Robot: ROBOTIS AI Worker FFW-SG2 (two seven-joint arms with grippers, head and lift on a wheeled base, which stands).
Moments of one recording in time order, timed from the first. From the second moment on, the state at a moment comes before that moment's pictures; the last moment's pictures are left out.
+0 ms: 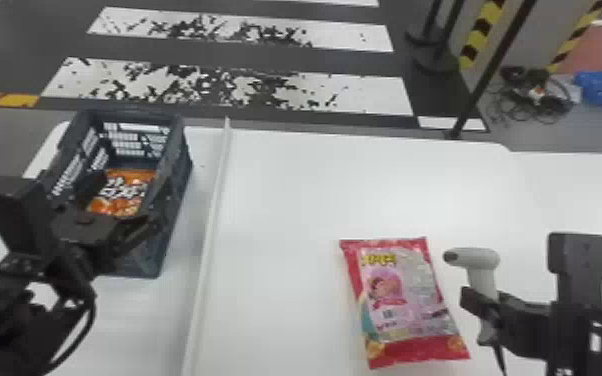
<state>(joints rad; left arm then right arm) 0.46 0.32 -0.01 -2.16 0.35 0.29 0.01 0.48 -0.07 -0.28 -2.44 -0.12 1.30 0.14</state>
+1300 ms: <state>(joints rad) 0.47 0.32 0.00 -2.15 0.35 0.30 0.01 0.29 -0.18 -0.44 -1.85 -0.11 0.94 0.30</state>
